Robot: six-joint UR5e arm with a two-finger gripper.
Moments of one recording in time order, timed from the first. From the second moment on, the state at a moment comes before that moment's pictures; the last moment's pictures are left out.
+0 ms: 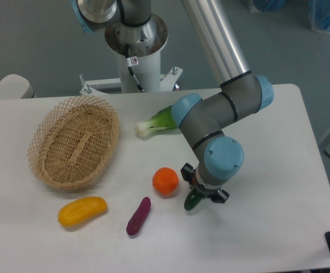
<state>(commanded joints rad) 2.50 -2.18 -1.43 -1.22 1.57 1.16</state>
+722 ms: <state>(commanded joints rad) 2.54 -2.18 -1.37 -1.17 1.56 1.29</state>
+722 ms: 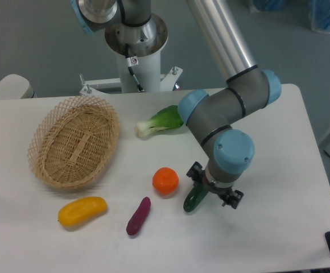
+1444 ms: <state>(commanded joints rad) 2.61 -2.22 -1.27 -1.17 1.56 1.52</state>
